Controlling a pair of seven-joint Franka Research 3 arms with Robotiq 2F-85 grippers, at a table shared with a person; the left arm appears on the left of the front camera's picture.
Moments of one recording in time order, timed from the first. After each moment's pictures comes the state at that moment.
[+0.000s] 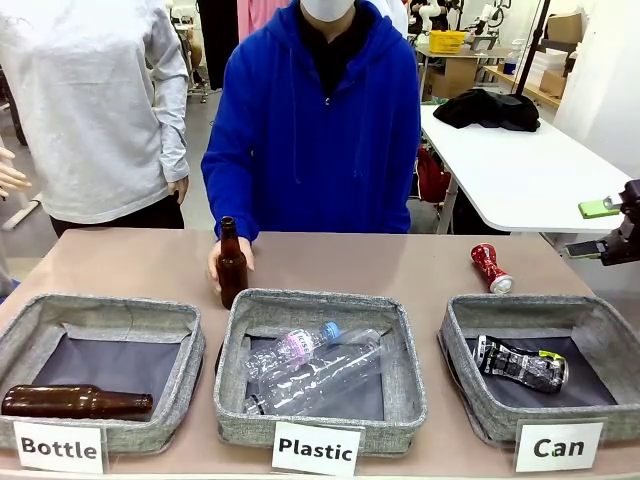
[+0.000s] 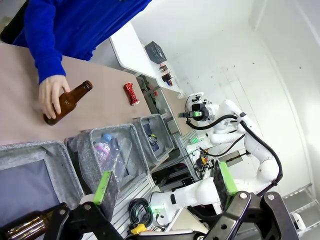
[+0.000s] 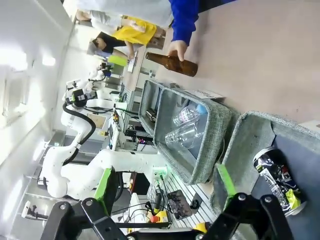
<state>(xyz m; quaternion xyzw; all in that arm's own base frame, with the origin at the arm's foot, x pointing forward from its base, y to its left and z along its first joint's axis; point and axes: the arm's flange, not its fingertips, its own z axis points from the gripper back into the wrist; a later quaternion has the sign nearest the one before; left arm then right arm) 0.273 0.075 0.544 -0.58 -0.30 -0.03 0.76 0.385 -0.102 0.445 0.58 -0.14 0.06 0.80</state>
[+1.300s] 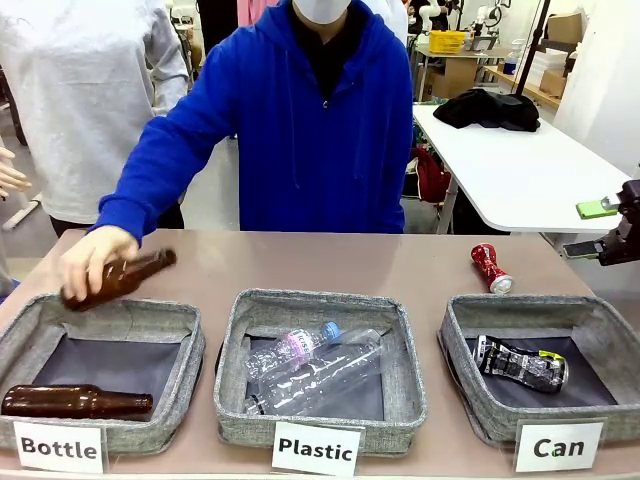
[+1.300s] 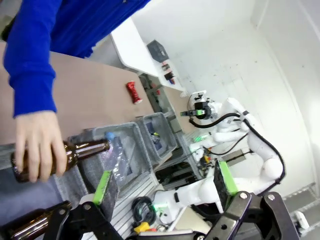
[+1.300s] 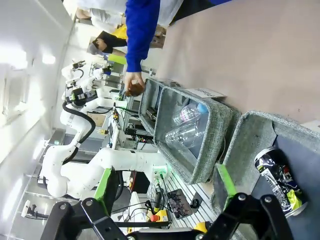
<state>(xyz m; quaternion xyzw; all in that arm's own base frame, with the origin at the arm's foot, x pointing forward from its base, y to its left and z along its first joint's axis) 0.269 0.080 0.549 -0.56 -0.30 -0.03 0.77 0.386 -0.100 0.445 0.58 -0.14 0.07 0.80</state>
